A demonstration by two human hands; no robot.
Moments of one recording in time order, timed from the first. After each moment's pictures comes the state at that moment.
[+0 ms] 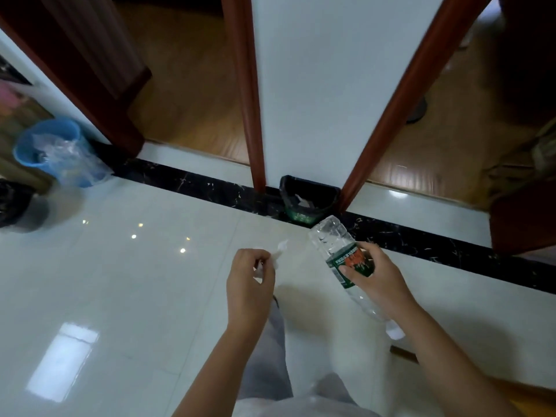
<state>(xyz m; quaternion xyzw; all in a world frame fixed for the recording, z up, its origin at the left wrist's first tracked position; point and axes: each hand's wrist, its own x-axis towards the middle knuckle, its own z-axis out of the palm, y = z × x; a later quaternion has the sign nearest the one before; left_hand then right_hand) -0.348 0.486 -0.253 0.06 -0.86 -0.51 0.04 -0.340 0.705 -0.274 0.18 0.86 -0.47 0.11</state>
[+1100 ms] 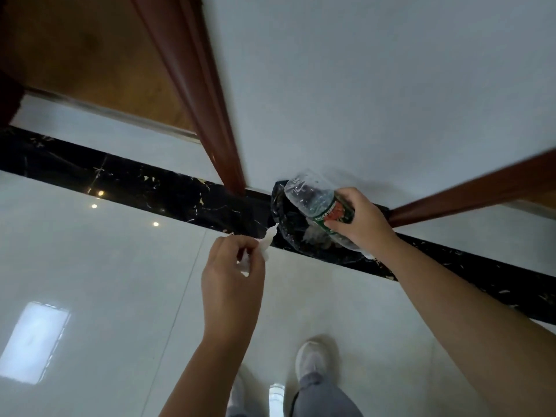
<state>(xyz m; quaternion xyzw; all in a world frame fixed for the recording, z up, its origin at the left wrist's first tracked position) -0.715 0.539 -0.602 0.13 -0.88 -0.46 -0.03 -0.775 0.755 -0.660 0.12 0.90 -0.39 0.17</state>
